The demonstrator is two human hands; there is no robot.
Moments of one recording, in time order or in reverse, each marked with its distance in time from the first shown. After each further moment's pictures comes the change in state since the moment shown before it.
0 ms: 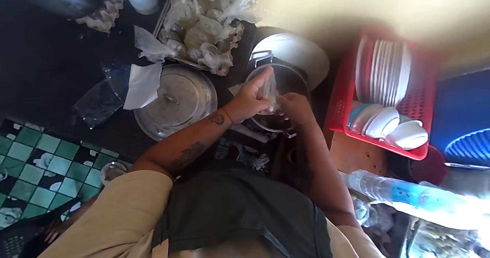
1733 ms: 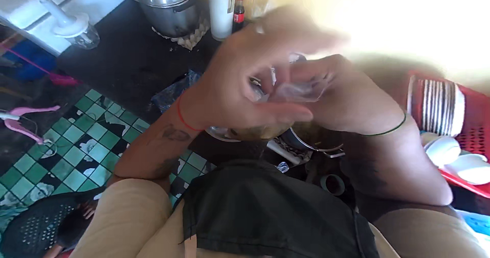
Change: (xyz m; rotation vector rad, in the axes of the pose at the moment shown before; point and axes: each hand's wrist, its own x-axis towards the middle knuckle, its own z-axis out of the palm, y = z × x) left_hand -0.231 0.220 -0.074 0.910 -0.014 0.993; right_hand -0.217 -0.211 0.093 -0.127 -0.569 -1.328
